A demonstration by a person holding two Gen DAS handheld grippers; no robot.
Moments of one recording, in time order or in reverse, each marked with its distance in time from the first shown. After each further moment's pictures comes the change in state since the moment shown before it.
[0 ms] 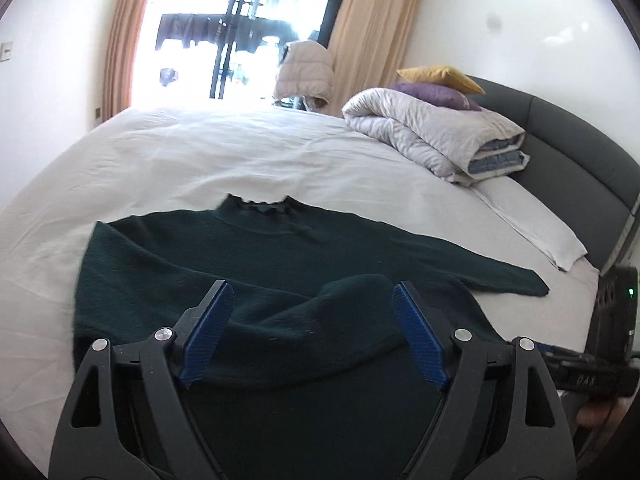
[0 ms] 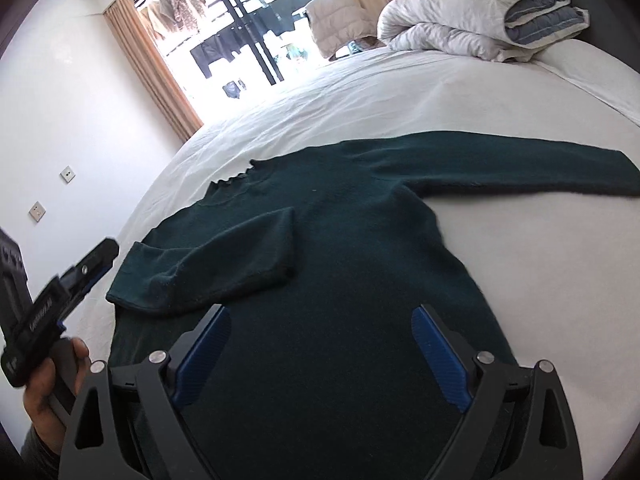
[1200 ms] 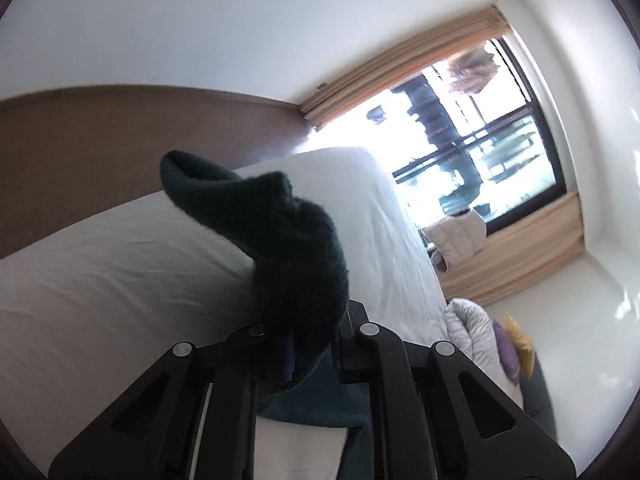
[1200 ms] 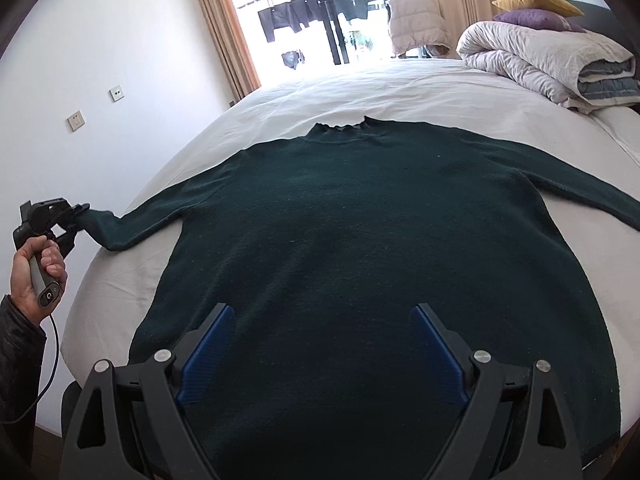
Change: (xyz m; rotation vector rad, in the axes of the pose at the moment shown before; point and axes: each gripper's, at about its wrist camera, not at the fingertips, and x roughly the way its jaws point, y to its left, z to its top) left arm -0.145 0.389 0.010 -0.927 -0.238 0.181; right arm -0.034 0.122 -0.094 -0.189 0.035 -0.009
